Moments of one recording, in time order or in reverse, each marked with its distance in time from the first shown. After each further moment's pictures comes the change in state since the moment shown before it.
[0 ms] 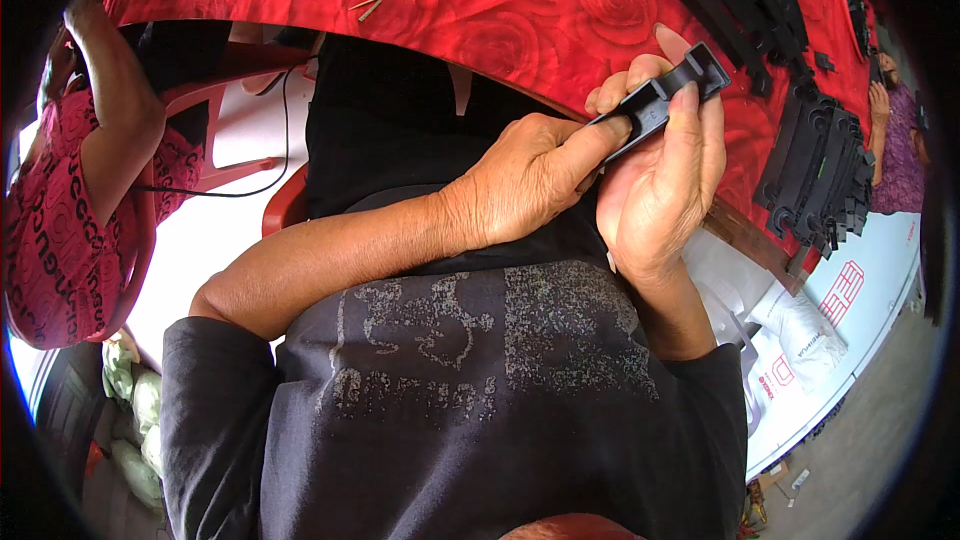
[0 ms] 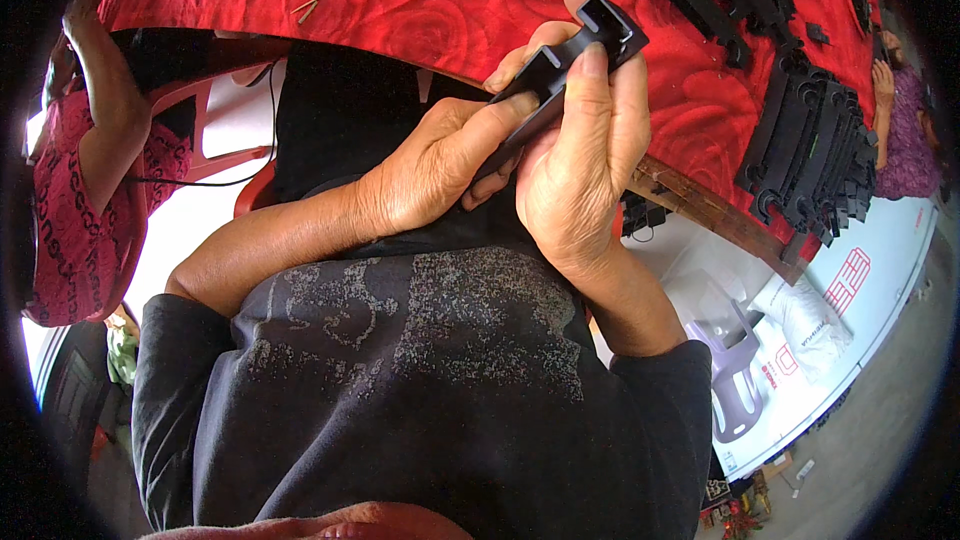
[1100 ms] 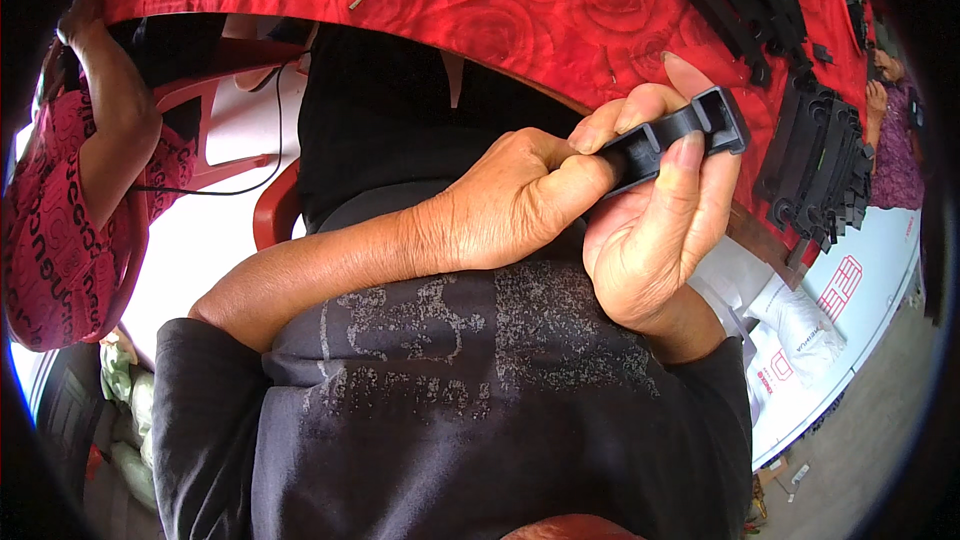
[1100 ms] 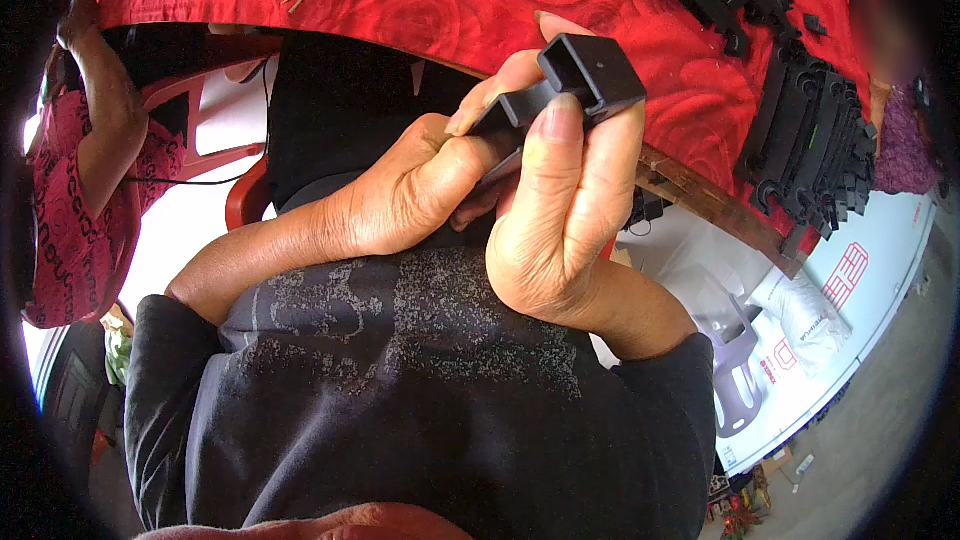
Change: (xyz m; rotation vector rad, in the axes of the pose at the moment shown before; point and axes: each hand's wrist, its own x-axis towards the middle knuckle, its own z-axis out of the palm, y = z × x) left_hand -0.022 0.011 0.003 -0.040 -0.021 -0.204; right_hand -0.029 -0.016 0.012 -0.196 -0.104 -0.162
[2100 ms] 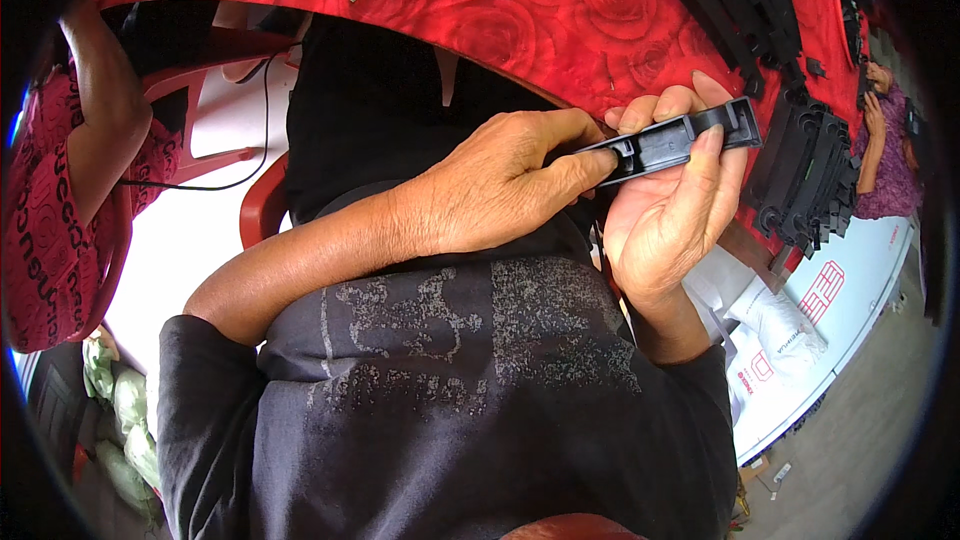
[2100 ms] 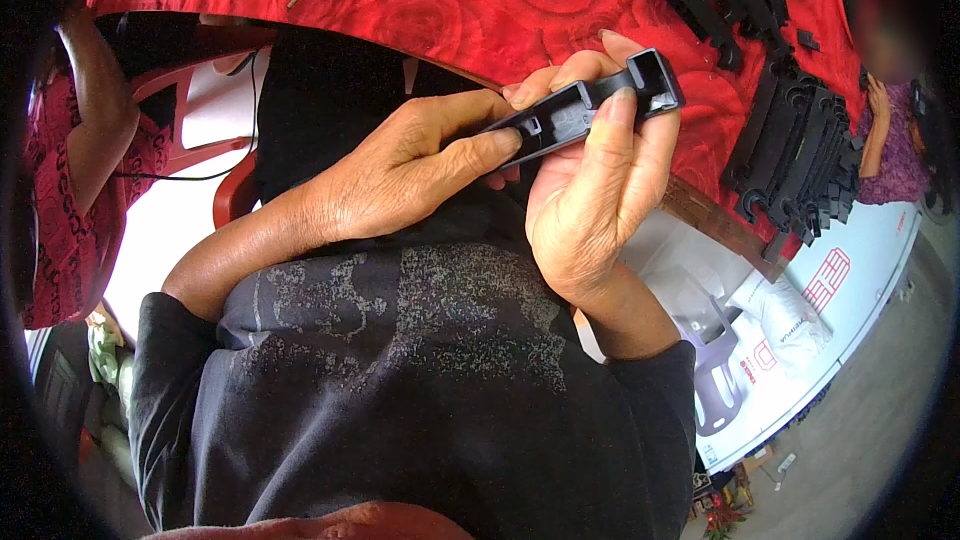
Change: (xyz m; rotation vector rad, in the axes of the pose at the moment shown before) left_hand 0.008 -0.005 -0.010 0.119 0.050 0.288; right_hand 0.010 0.011 -0.019 0.075 0.102 0.019
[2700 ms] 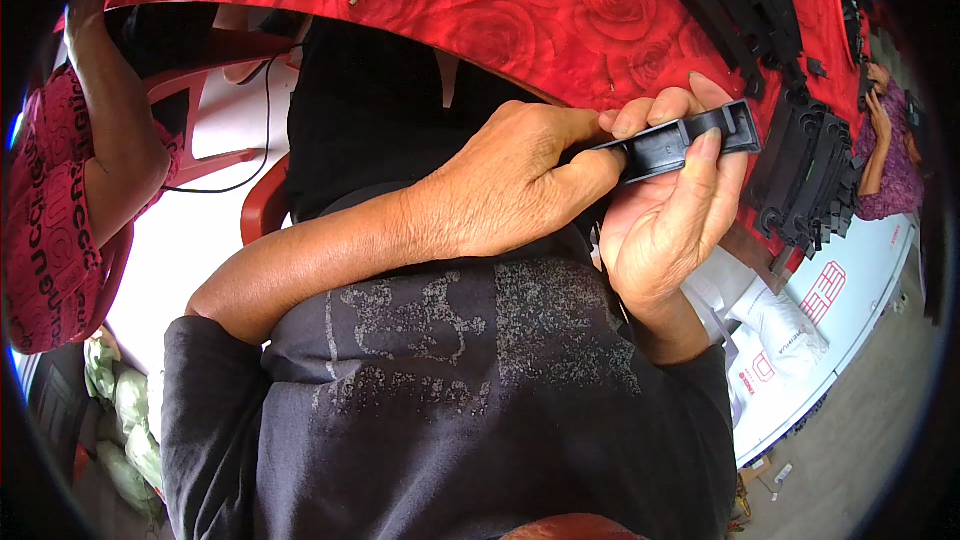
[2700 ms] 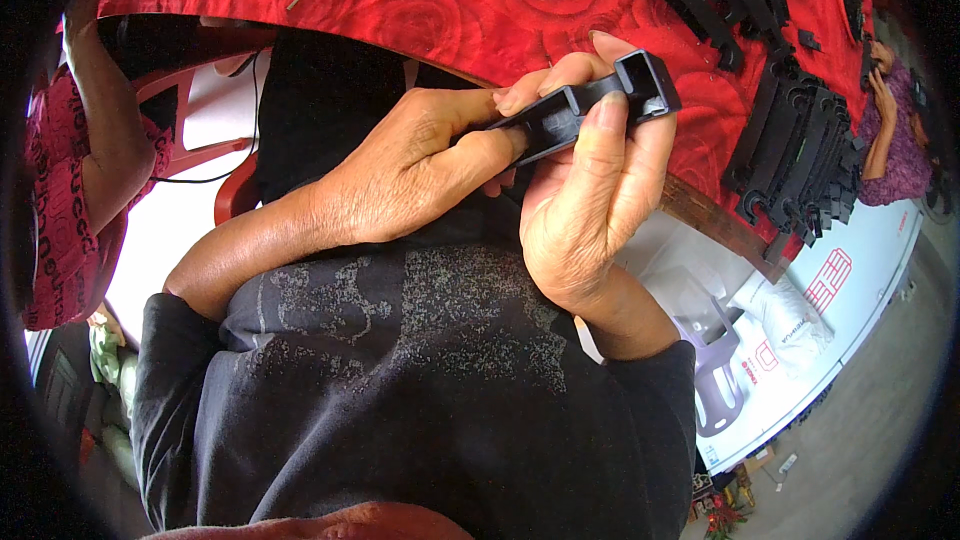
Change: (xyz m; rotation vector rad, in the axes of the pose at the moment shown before) left_hand 0.005 0.009 0.000 0.026 -0.037 -0.048; right_hand 0.000 -0.002 0.006 0.009 -0.009 -0.002
